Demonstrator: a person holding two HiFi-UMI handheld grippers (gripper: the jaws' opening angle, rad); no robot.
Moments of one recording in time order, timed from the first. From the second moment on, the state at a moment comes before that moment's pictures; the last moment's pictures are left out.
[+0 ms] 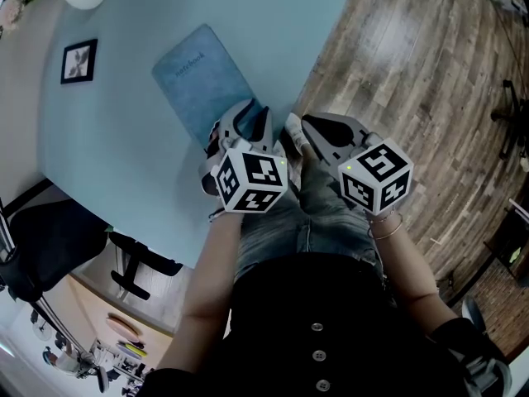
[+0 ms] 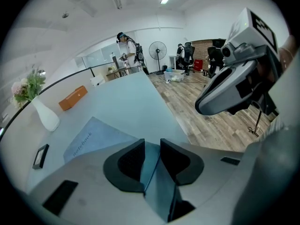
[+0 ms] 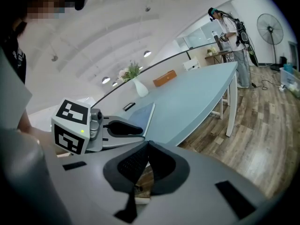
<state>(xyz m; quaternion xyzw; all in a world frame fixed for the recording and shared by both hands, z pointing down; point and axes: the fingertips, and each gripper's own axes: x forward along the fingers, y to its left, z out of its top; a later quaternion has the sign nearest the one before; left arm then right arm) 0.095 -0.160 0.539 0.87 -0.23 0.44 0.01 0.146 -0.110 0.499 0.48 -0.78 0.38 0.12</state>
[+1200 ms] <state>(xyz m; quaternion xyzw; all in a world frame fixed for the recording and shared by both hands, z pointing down) 0.093 -0.159 0.521 0.89 -0.20 0.40 0.07 0.126 -0.120 0.476 0.47 -0.80 0.35 0.13</state>
